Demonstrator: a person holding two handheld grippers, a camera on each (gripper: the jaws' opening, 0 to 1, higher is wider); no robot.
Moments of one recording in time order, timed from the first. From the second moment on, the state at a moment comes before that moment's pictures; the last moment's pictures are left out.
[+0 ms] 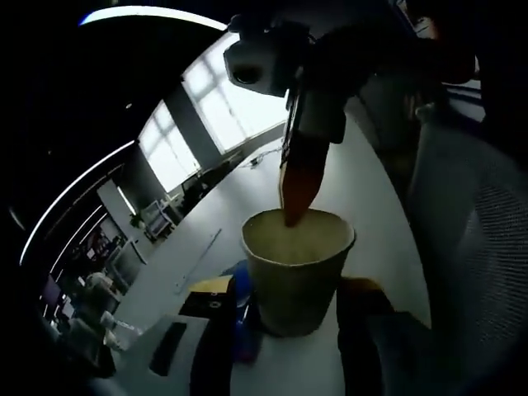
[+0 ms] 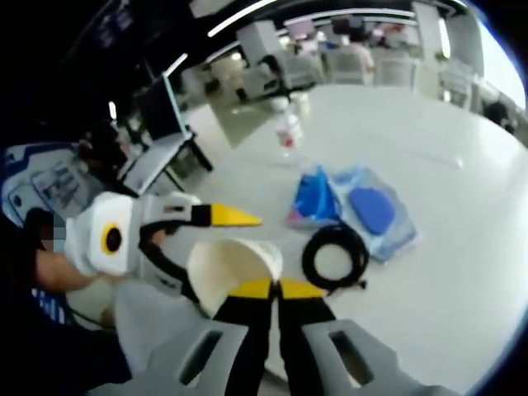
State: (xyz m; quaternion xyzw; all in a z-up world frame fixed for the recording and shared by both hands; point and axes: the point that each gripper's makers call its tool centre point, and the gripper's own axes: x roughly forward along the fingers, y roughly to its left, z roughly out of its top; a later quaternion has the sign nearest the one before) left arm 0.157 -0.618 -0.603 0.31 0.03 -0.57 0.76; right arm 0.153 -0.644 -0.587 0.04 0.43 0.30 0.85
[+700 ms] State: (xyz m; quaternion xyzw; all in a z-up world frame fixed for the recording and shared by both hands) left arm 0.150 -0.619 -0.600 0.27 0.04 -0.58 0.77; right arm 0.153 -0.645 -0.581 0.02 0.40 0.30 0.87
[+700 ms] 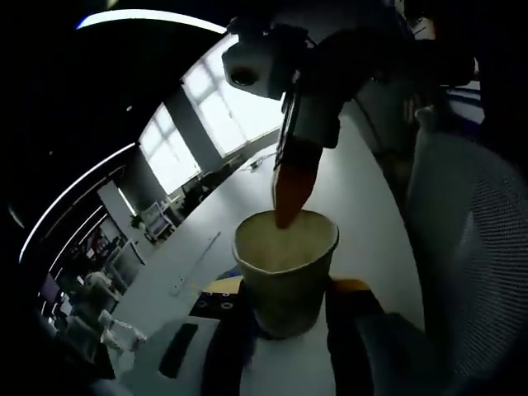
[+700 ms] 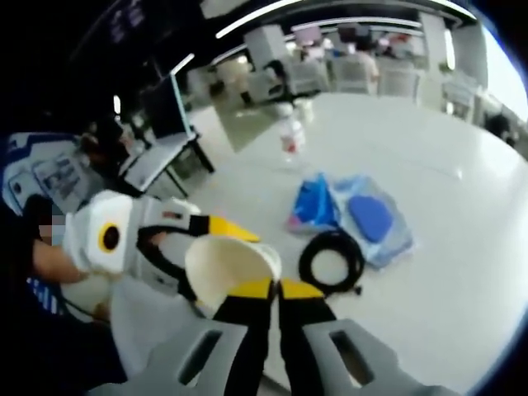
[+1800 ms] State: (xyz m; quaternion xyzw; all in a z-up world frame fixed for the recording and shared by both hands) left arm 0.151 -0.619 -0.599 0.11 0.11 -0.58 0.80; right arm 0.165 -0.643 -0.556 0.05 0.26 0.33 0.91
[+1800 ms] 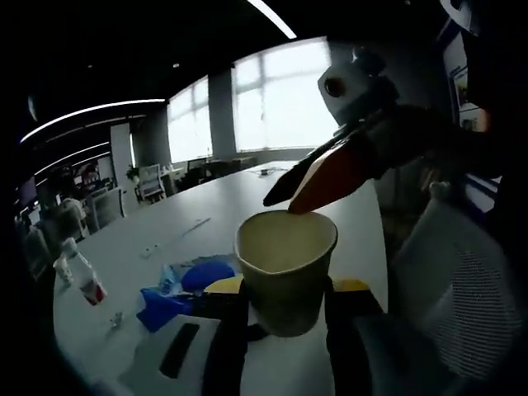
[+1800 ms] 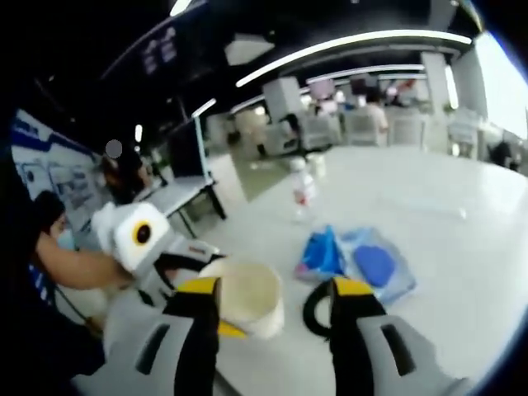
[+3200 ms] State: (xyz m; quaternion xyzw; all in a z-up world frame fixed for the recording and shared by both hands) left arm 0.257 -0.584 -0.591 0.06 0.12 -0.44 0.89; right arm 0.165 -0.680 -0.588 0.04 0.23 0.30 0.92
